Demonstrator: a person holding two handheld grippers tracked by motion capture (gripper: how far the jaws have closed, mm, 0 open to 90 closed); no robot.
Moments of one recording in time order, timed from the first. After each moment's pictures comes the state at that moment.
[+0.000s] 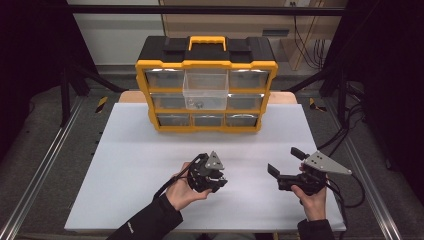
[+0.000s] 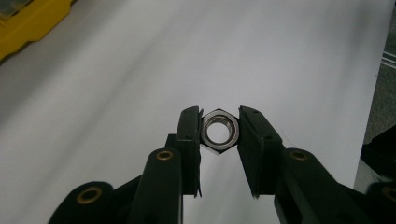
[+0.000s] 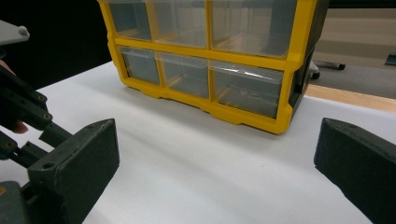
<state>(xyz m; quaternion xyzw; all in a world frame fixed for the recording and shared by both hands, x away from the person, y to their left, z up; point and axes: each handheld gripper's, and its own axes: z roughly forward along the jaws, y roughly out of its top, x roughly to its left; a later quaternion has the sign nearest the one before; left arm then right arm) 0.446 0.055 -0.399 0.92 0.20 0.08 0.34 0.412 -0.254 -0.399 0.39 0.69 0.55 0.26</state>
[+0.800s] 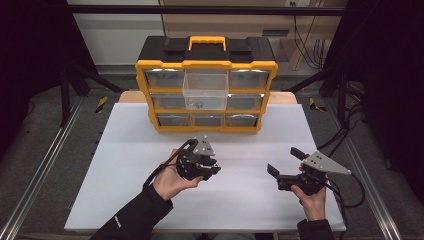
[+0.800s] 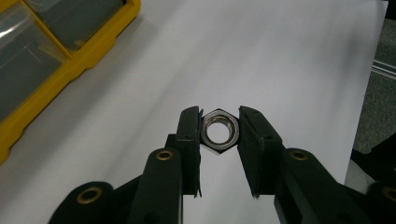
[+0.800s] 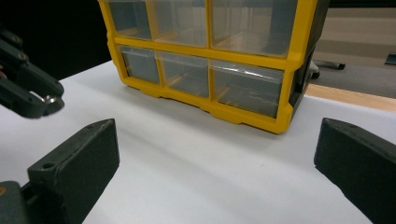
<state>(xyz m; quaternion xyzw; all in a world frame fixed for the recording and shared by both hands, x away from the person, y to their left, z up) 0.454 0.076 -0.348 0.91 0.20 0.10 0.35 0.412 -0.253 -0.400 0.39 0.69 0.55 0.26</state>
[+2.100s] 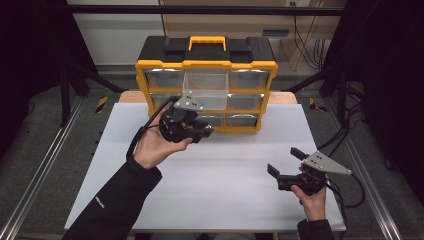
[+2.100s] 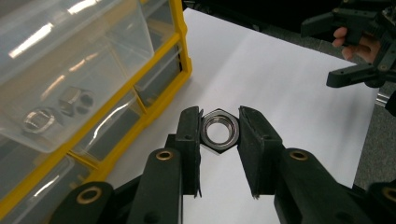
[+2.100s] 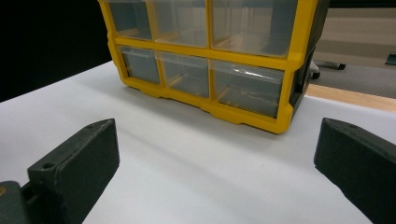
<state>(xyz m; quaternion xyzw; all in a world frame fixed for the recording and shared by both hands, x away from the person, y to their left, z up) 0.478 0.097 -0.245 0.88 0.23 0.14 0.39 0.413 -0.254 -0.400 0.39 0.69 0.55 0.26</state>
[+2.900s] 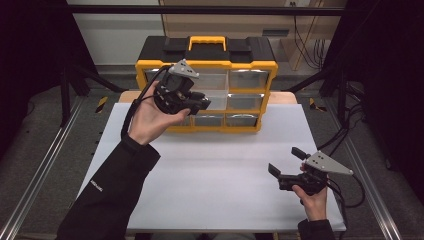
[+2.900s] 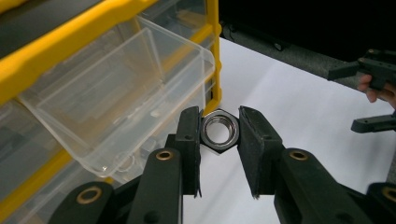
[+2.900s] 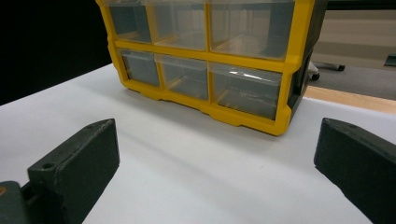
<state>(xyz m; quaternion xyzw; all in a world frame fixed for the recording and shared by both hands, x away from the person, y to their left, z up) 0.502 0.101 -0.189 0.86 0.25 0.18 0.40 0.411 -0.256 -0.398 0.39 0.69 0.56 0.26</state>
